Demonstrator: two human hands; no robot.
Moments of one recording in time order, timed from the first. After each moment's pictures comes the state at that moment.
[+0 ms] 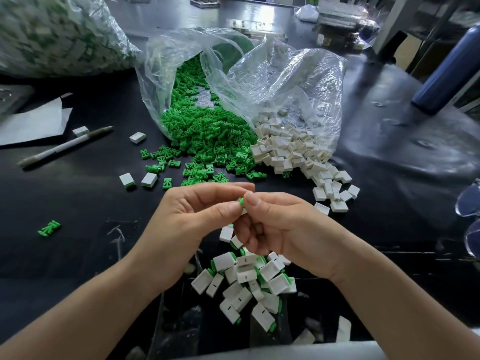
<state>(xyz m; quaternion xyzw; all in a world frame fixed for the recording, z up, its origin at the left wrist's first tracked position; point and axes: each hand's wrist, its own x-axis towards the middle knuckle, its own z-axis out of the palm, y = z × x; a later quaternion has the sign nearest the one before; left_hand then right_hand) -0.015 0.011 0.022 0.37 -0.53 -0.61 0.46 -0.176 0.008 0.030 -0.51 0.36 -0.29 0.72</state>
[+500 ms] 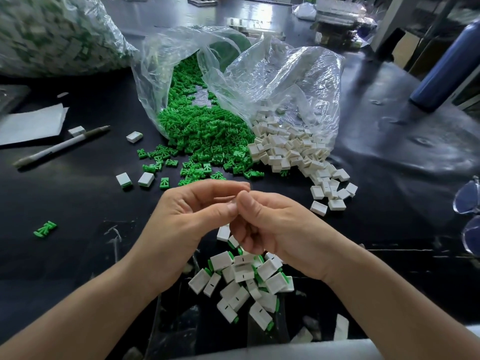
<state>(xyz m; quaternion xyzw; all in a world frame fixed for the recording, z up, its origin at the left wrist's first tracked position) -0.018 0.012 0.020 0.37 -0.52 -0.62 0.46 -0.172 0.009 0.026 -0.55 0.37 -0.30 0.68</state>
